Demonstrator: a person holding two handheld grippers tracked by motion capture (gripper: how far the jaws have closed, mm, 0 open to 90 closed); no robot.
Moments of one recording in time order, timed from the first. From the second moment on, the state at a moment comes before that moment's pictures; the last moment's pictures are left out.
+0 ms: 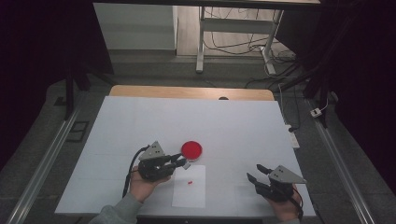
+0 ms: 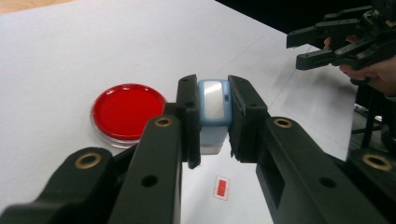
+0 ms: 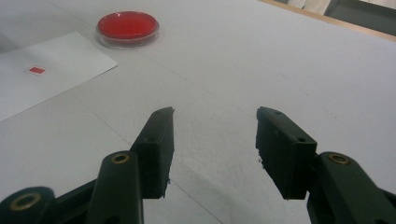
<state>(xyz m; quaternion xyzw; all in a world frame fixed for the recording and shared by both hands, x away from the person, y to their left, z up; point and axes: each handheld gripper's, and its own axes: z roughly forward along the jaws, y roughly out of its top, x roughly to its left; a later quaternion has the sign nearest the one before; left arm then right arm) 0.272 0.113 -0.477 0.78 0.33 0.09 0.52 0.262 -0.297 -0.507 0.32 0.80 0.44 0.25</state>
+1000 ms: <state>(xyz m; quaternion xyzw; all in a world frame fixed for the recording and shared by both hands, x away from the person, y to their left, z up) 0.293 0.130 -0.476 0.78 0.33 0.12 0.51 0.266 -0.297 -0.506 0.32 0.80 0.44 0.26</state>
